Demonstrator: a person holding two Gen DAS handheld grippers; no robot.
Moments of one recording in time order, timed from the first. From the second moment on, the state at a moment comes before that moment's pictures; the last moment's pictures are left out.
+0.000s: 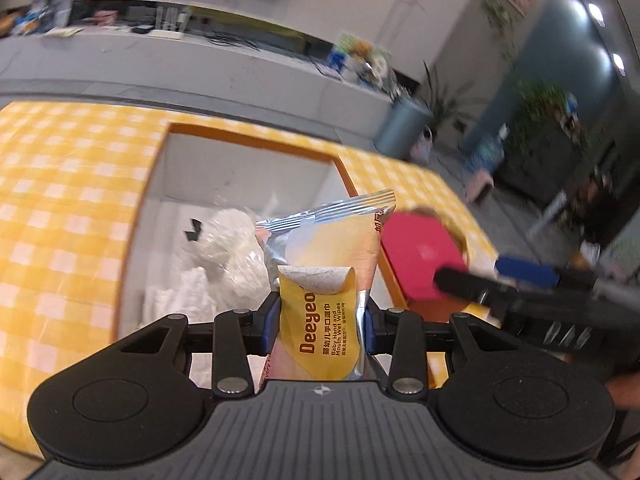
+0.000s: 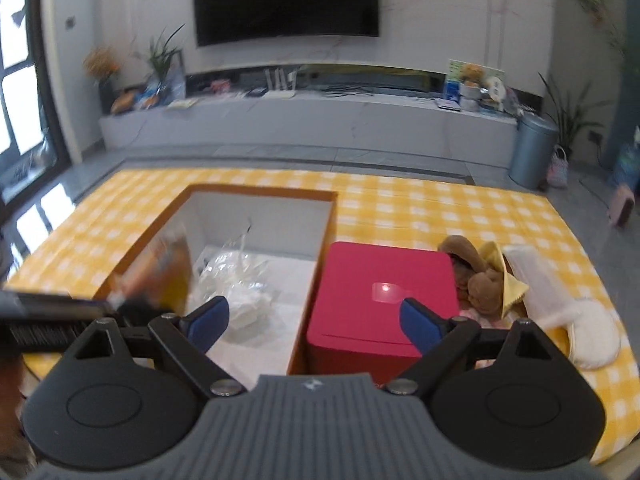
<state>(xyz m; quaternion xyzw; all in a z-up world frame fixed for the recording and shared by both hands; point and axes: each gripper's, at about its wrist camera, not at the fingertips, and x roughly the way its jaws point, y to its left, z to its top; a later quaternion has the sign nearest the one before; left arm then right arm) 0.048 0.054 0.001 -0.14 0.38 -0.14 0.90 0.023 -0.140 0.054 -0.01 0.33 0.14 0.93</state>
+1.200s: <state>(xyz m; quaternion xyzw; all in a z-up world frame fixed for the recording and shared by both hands) 0.021 0.022 0.023 0.02 0.34 -0.03 0.94 0.030 -0.144 0.042 0.05 0.33 0.16 0.93</state>
